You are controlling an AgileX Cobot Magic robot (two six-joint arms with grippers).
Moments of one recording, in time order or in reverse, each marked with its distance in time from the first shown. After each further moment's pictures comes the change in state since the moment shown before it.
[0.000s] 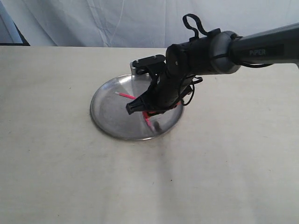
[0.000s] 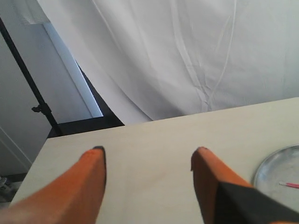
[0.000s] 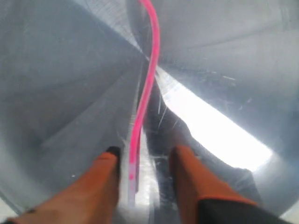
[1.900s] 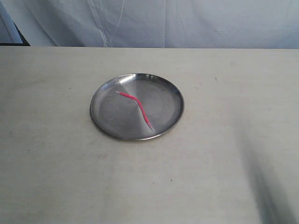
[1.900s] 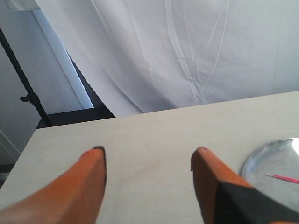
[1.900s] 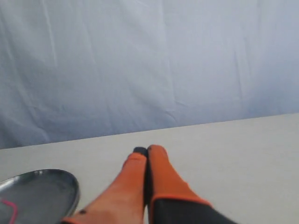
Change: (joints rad) left arm 0.000 0.000 0.000 -0.055 -0.002 0.004; right arm -0.558 -1.904 1.367 -0.138 -0.639 0.175
